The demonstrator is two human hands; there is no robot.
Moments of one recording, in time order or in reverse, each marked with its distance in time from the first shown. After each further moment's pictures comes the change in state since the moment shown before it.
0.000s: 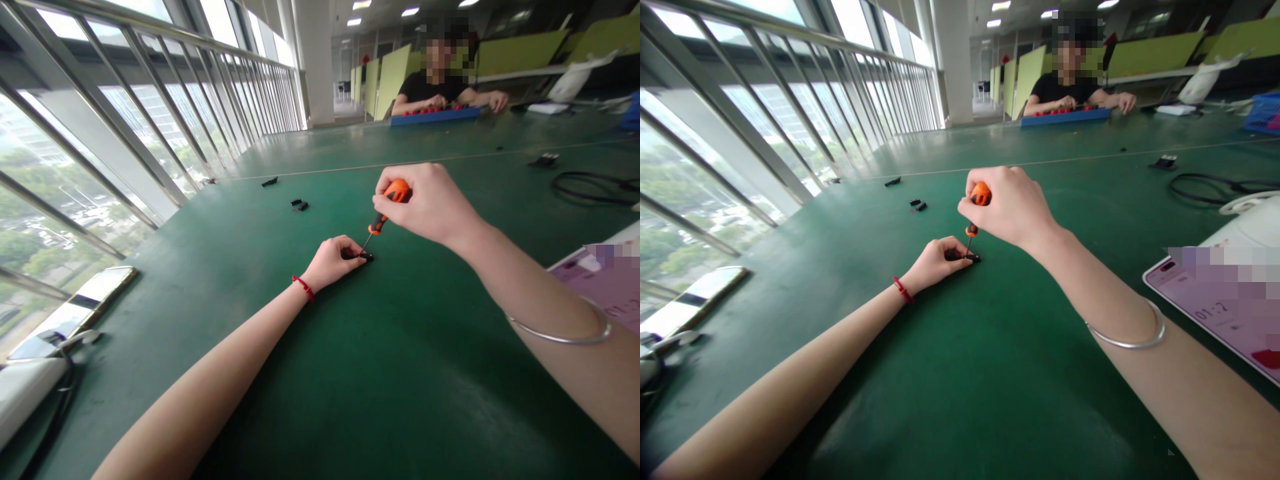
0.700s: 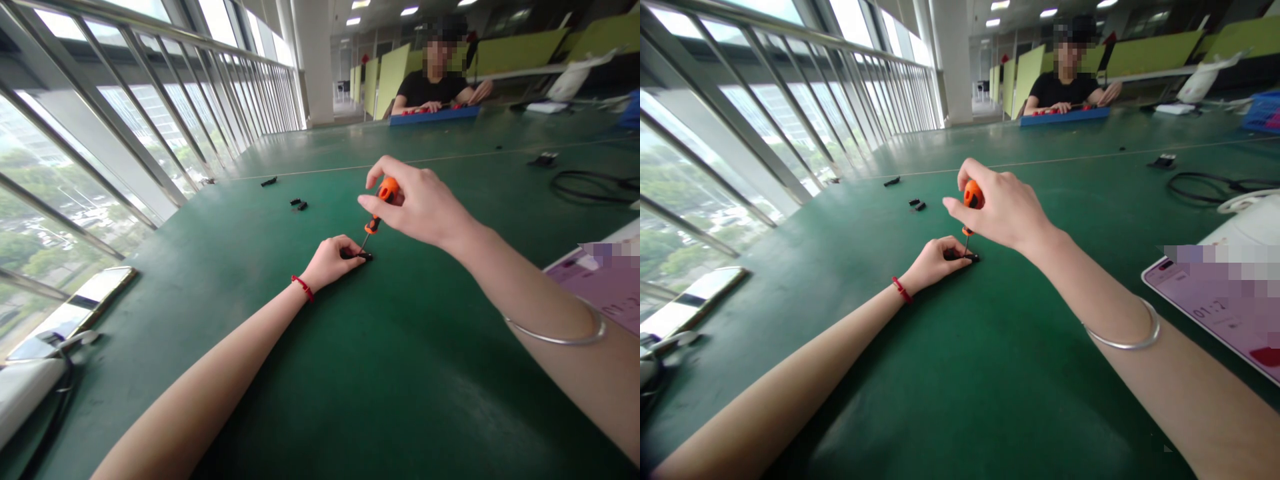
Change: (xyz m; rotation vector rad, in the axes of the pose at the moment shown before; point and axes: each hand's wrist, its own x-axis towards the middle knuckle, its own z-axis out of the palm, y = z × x) left_hand 0.001 -0.002 0.000 0.002 0.001 0.005; right_hand -0.004 -0.004 0.001 0.022 -0.016 -0.016
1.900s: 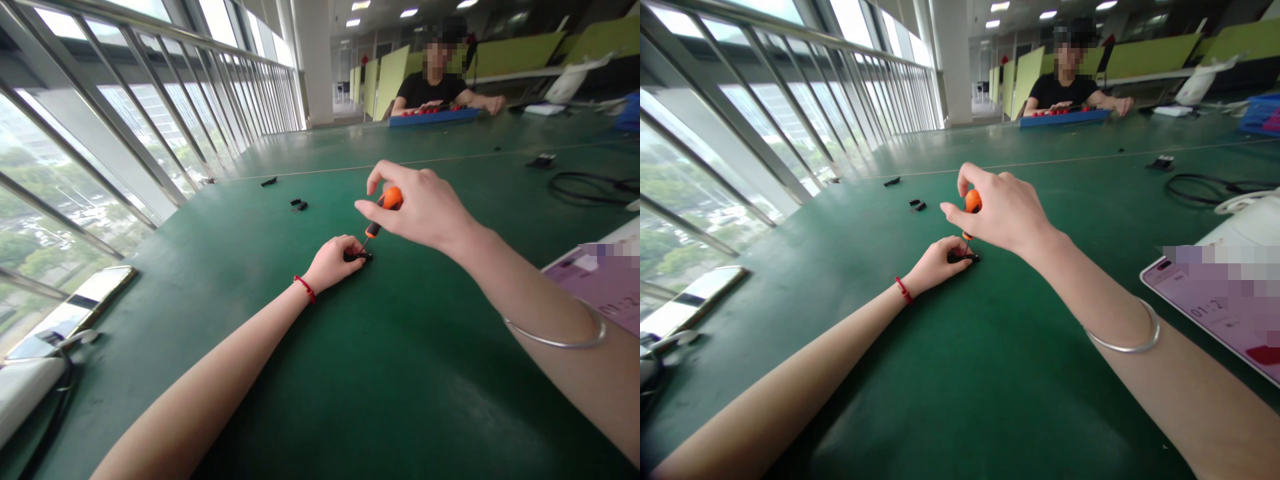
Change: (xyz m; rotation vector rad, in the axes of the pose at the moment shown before) left_hand 0.000 -0.001 0.003 0.160 -0.004 0.134; right_hand -0.001 -0.005 -0.002 -0.085 -0.005 0.011
